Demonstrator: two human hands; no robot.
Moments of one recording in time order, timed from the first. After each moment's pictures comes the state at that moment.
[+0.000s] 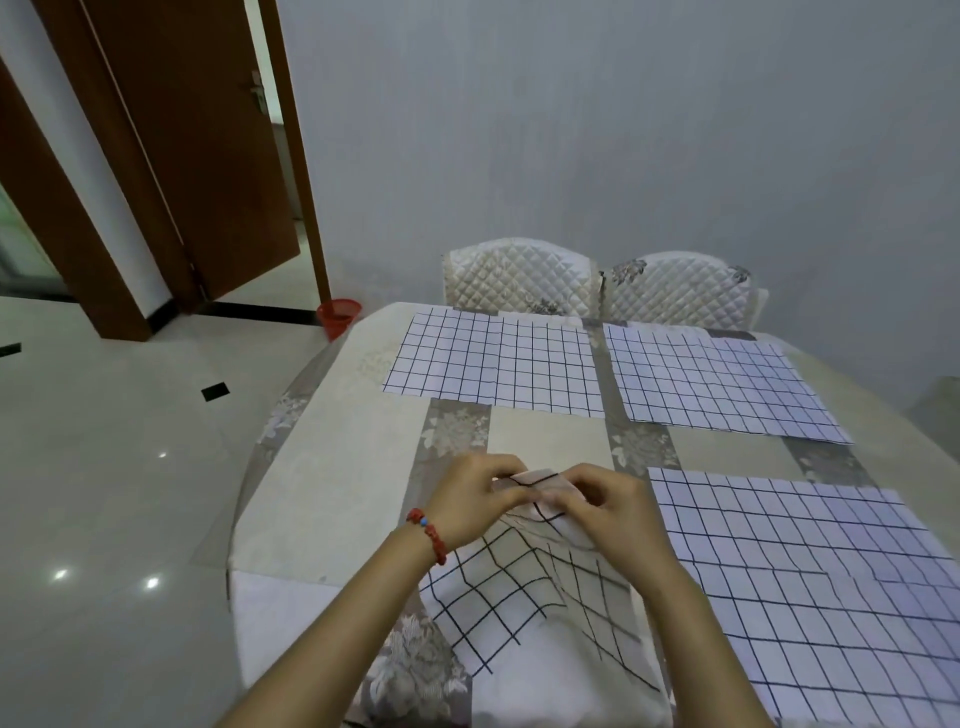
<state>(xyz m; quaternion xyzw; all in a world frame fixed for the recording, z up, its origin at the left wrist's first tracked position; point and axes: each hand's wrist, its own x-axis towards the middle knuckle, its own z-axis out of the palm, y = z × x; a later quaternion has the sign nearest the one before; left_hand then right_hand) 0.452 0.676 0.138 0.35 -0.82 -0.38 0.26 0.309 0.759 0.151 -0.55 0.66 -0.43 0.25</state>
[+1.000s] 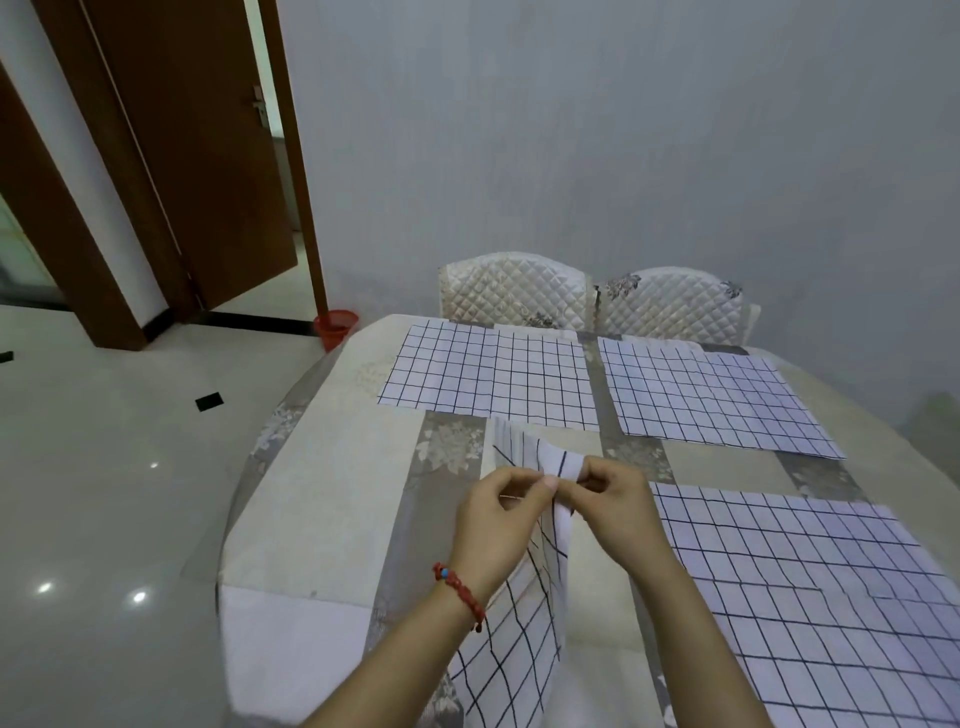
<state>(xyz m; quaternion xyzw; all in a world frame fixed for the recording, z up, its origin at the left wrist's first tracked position) 0.427 0.719 0.152 0.45 -0.59 -0.55 0.39 0.304 0.747 0.166 -0.48 0.66 -0.50 0.30</state>
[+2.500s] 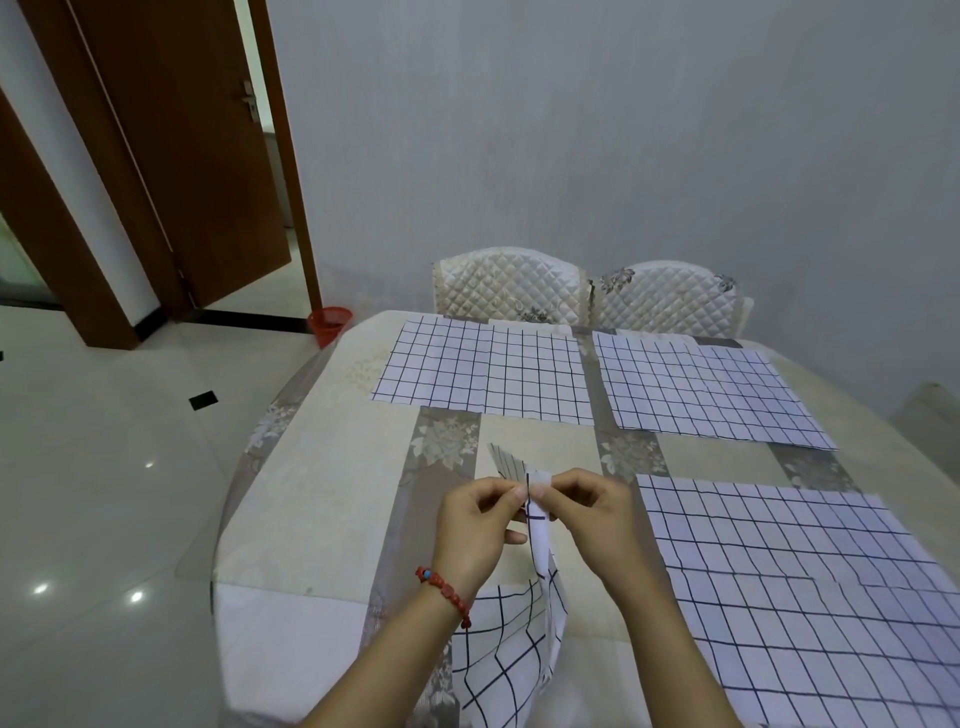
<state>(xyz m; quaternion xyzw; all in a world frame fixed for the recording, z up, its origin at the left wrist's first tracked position) 0.433 0.717 0.135 0.43 -0.54 -0.59 0.41 0.316 0.759 0.156 -0.45 0.63 -0.54 0.32</state>
